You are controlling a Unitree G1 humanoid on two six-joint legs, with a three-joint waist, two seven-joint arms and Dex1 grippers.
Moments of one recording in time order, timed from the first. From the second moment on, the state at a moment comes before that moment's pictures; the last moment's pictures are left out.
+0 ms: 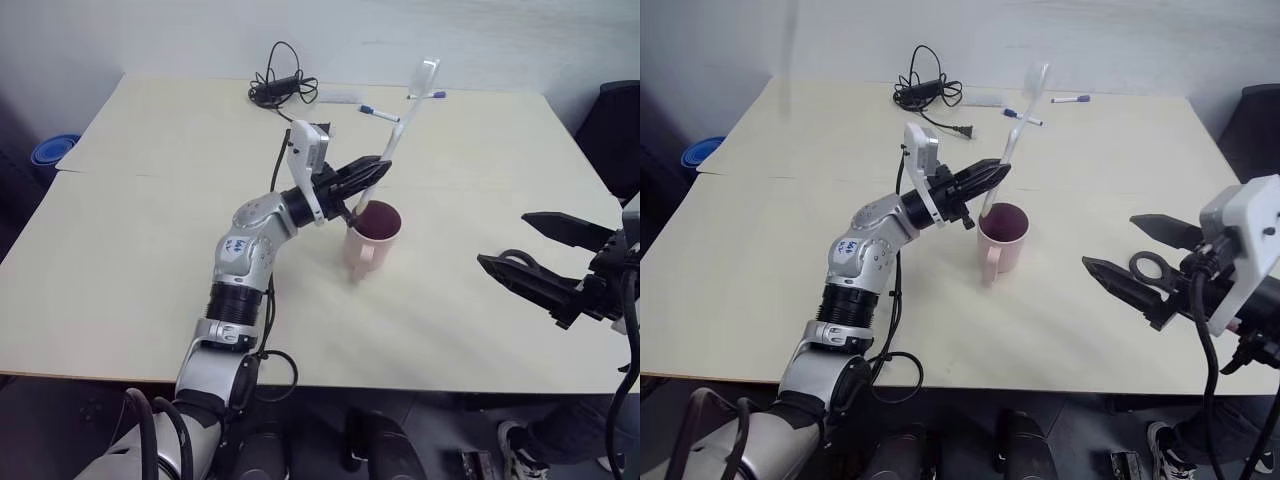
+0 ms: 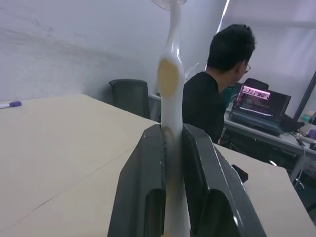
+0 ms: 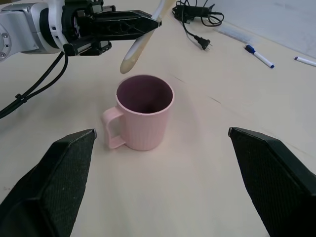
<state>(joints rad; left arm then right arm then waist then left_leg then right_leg) -0.89 0.03 0.06 0.35 -0.36 0.32 -0.76 0.08 -1.05 -0.83 -0.77 1.28 0.94 0.40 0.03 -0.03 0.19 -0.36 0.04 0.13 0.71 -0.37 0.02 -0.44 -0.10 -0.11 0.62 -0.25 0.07</state>
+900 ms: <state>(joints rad) -0.71 0.58 0.14 0.02 -0.58 0.61 -0.96 -0.01 -1.09 -0.70 -0.66 1.24 0.90 0.49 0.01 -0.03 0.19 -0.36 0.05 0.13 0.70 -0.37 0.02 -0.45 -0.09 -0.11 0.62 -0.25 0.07</state>
